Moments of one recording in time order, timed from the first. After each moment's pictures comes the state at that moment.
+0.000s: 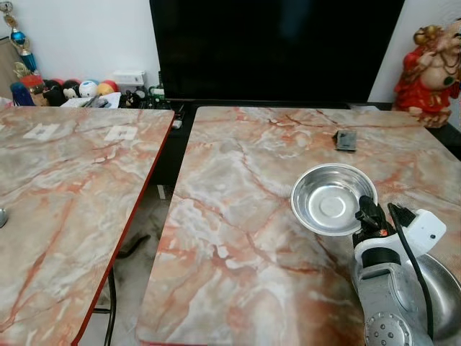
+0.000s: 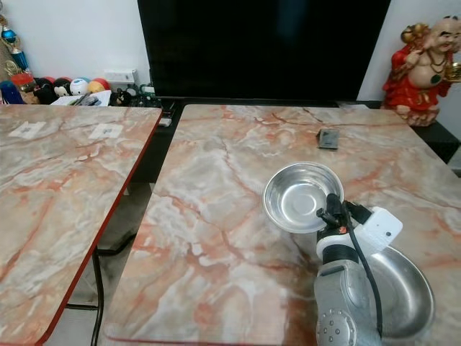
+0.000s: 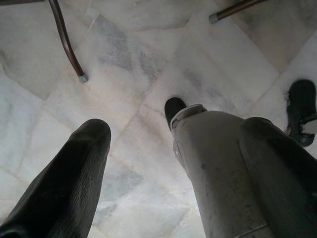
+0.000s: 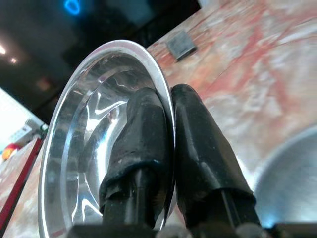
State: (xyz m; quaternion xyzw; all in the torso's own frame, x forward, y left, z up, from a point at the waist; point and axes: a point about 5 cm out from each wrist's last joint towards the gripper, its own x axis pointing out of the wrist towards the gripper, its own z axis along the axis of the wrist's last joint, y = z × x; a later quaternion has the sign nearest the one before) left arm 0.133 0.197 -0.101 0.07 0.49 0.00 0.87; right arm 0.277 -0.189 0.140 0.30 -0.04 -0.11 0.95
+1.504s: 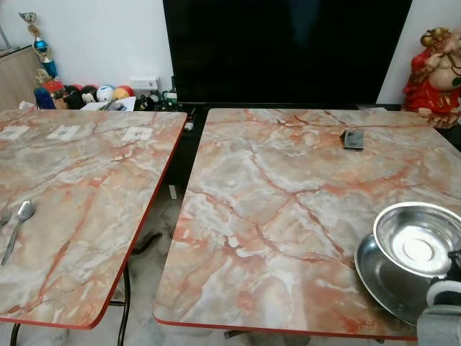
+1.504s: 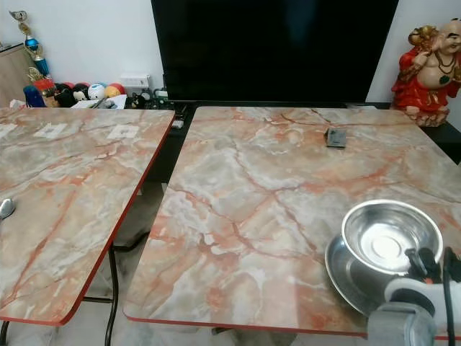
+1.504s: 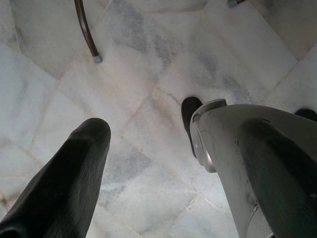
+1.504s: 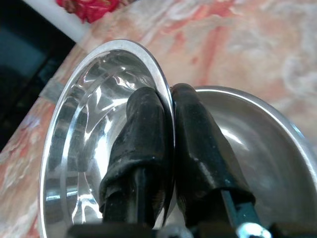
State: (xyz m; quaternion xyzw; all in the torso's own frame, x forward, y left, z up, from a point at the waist) left arm 0.128 0.199 -0.102 0.08 0.49 0.00 0.87; right arm 0.209 -0.264 0.123 0.37 -0.04 -0.39 0.85
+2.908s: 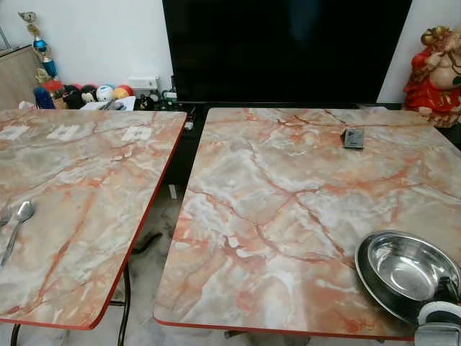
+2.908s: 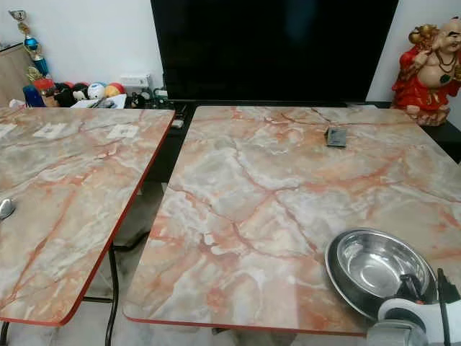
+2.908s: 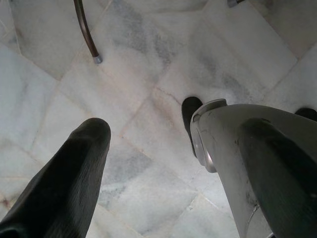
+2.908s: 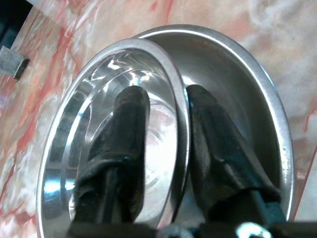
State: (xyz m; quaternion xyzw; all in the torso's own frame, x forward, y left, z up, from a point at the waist) left arm 0.129 0.199 -0.102 0.08 0.49 0.00 0.87; right arm 0.204 -0.260 0.094 0.40 0.03 -0.40 0.82
